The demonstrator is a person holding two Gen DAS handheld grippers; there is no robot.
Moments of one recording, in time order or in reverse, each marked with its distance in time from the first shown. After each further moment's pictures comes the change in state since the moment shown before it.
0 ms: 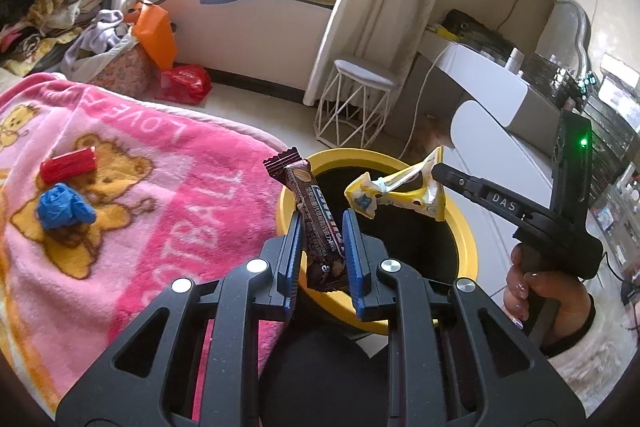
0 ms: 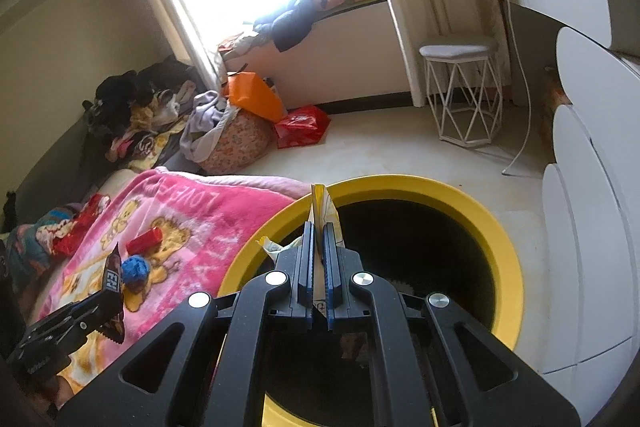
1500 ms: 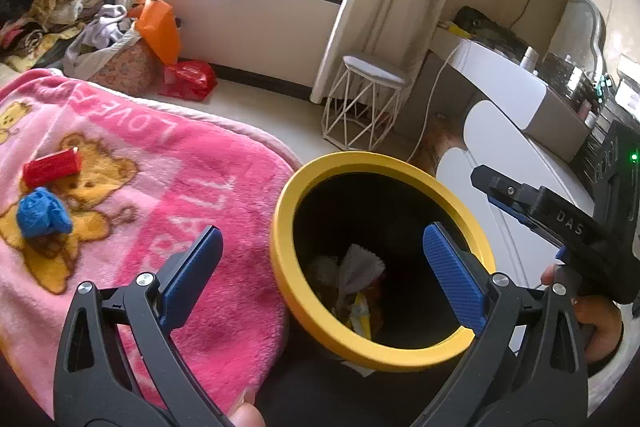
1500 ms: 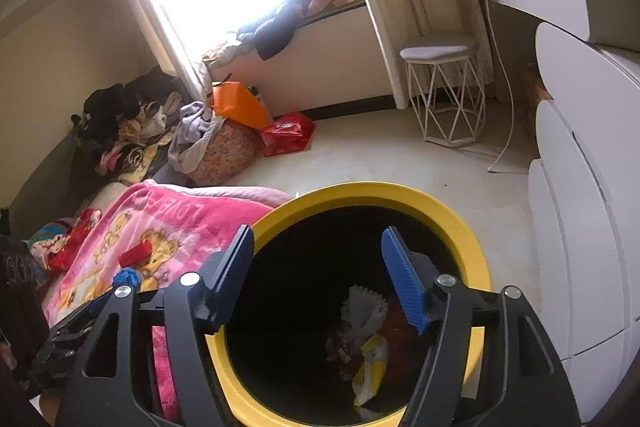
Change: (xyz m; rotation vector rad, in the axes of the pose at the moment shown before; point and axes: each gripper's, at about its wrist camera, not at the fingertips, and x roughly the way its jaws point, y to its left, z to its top) left arm 0.036 0.001 0.008 -0.026 0.004 0.040; right arm -0.009 -0.013 0.005 0.033 -0.020 -0.031
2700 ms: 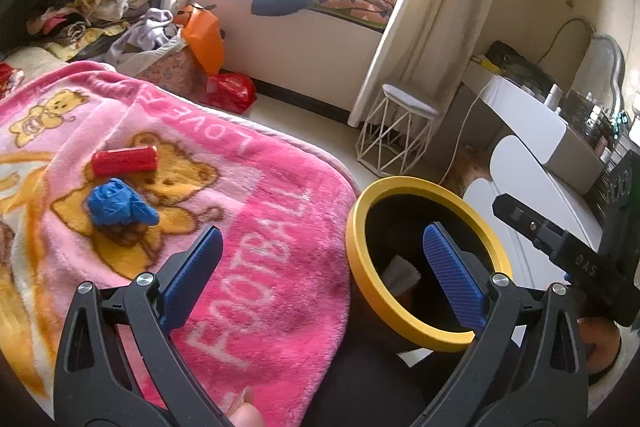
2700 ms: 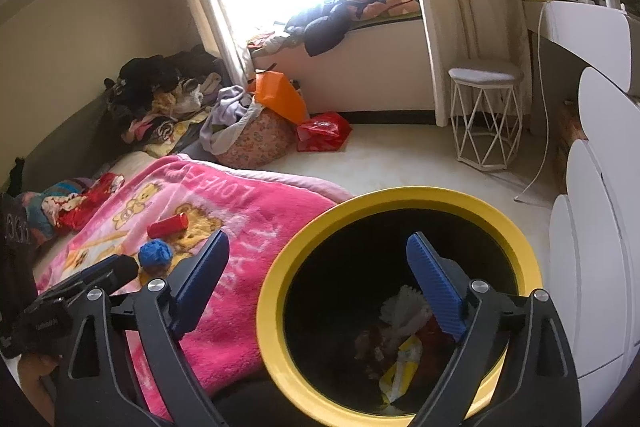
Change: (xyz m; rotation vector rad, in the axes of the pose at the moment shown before) left arm -0.062 0.053 -0.002 -0.085 -0.080 0.093; right arm -0.010 0.064 -0.012 -0.162 -0.006 0.078
